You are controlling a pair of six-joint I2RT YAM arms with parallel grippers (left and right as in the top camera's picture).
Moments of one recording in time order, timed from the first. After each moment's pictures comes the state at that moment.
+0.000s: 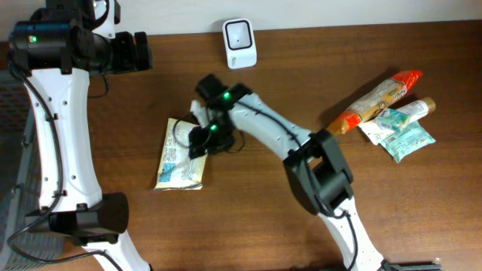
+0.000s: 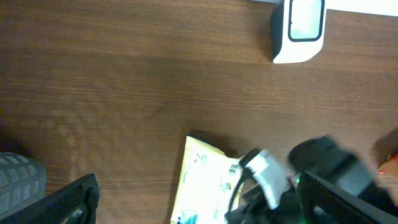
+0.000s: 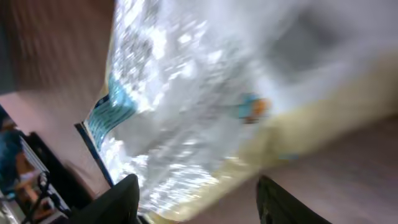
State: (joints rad) left arm 0.01 1.98 2.47 -1.50 0.10 -0.09; right arm 0.68 2.38 1.98 -1.00 -0.57 0.25
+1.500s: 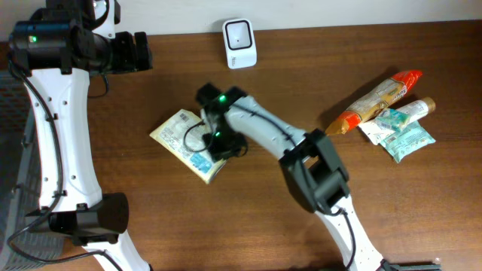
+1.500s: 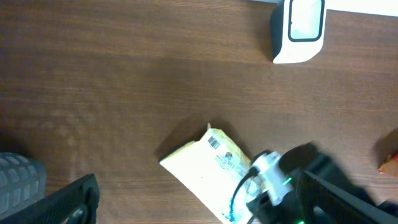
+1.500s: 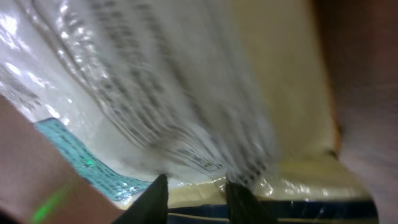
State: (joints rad) left arm 0.01 1.98 2.47 -1.50 0.10 -0.09; right arm 0.64 2.41 2.00 -1.15 -0.34 0.25
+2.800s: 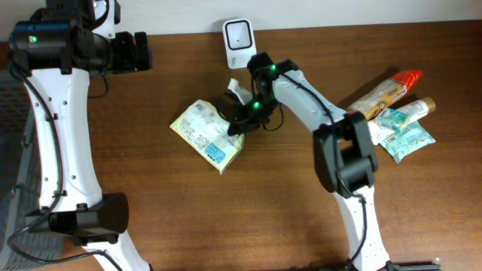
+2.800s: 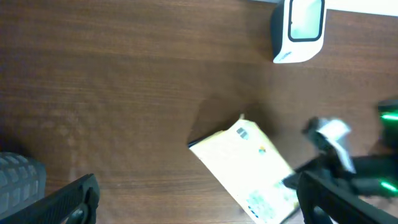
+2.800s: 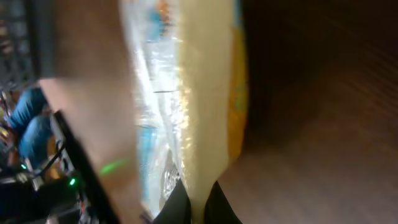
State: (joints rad) left arm 0.01 1.98 2.47 -1.50 0.10 -0.09; right arm 0.39 2.37 1.99 -1.13 -0.77 -0.13
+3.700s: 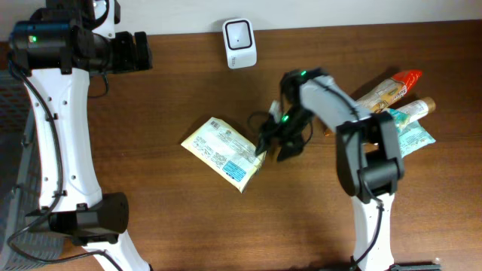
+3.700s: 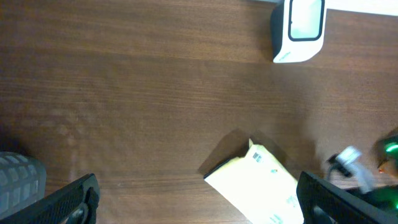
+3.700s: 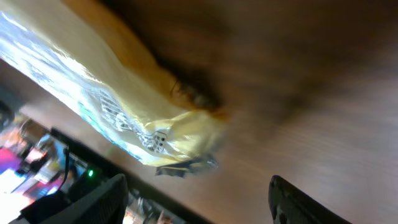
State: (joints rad) left arm 0.01 1.98 2.47 -1.50 0.10 -0.09; right arm 0.30 2.26 1.64 -1.25 -0.66 0.18
